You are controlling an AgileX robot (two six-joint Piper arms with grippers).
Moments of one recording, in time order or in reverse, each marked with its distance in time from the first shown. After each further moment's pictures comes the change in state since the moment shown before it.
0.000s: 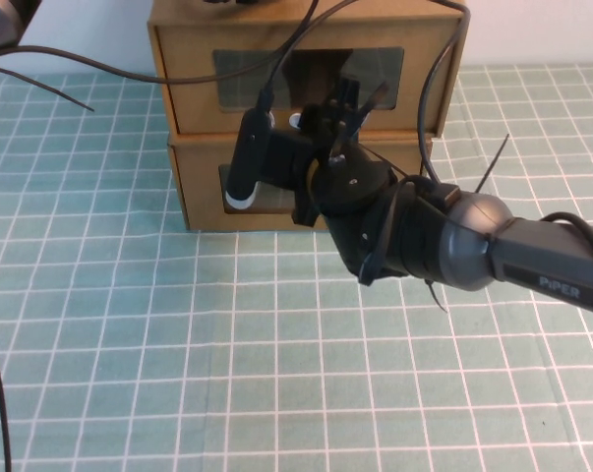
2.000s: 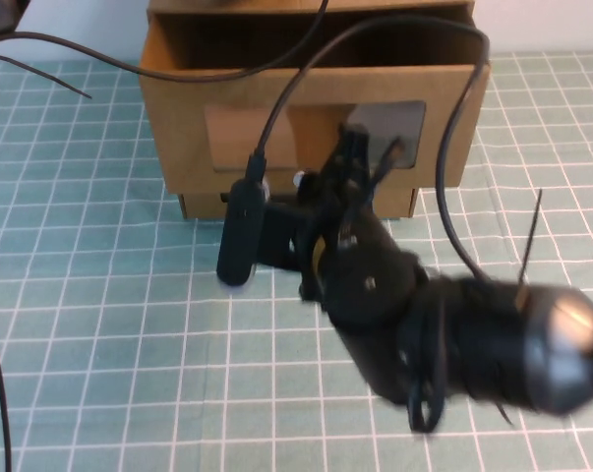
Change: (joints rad) right arm 0.222 -0.265 0.329 0.063 0.184 0.001; left arm 0.000 -0.004 0.000 0.006 0.010 -0.012
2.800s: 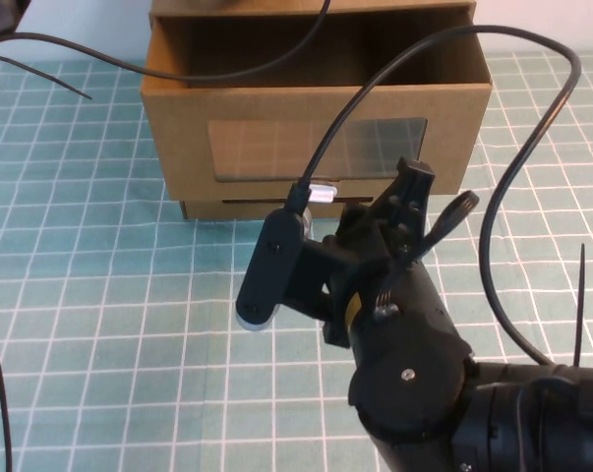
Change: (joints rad) right arm 0.167 -0.150 0.141 0.097 0.266 0.104; left arm 0.000 0.000 0.000 -0.021 0.002 -0.014
